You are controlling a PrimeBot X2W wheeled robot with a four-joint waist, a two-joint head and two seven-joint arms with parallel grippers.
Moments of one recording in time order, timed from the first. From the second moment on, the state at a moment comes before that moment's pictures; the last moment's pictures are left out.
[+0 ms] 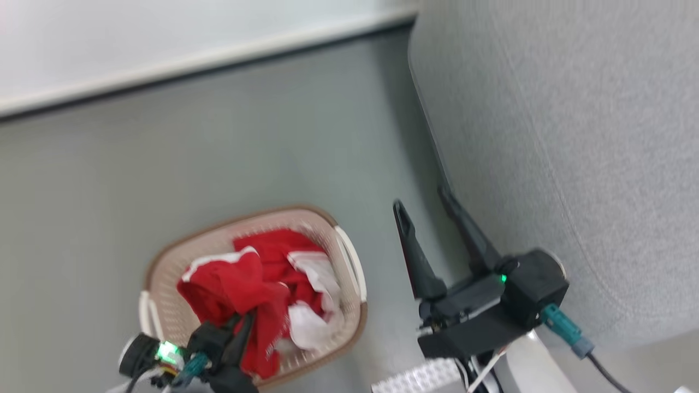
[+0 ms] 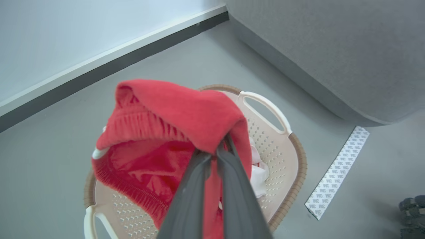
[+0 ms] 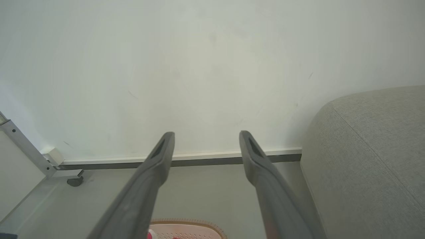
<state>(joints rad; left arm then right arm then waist) -0.41 0.20 -0.47 0.50 -0.10 0.05 -0.26 -0.31 -0.05 0.48 0.02 0.17 0.13 -0.26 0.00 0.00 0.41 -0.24</state>
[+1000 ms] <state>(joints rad) -0.20 0.16 -0.29 0.09 -0.07 0.01 -0.26 -0.12 -0.11 0.53 0.12 0.19 0.13 -0.26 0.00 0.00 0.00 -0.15</state>
